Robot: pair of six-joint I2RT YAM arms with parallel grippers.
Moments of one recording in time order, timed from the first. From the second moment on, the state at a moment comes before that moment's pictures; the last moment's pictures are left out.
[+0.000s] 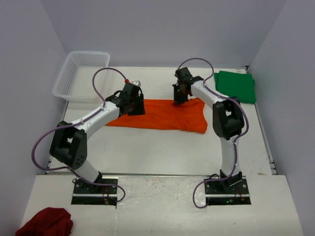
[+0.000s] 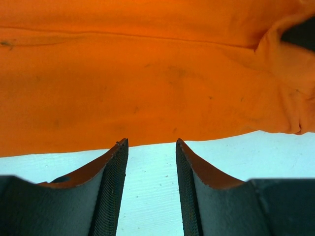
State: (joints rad) left arm -0.49 1.61 1.19 -0.48 -0.05 -0.51; right arm 0.41 2.11 1.66 -0.67 -0.11 0.38
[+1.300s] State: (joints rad) left arm -0.77 2.37 1.88 -0.30 0.47 -0.36; right arm 0.44 0.99 1.04 -0.84 0.09 0.50
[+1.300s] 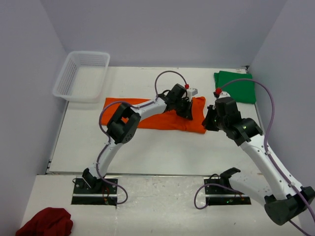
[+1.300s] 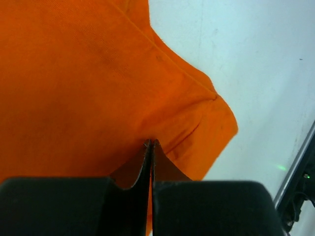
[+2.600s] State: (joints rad) left arm -0.41 2.74 2.32 -0.13 0.58 -0.54; right arm 0.71 1.18 0.89 -0.68 -0.05 0.61
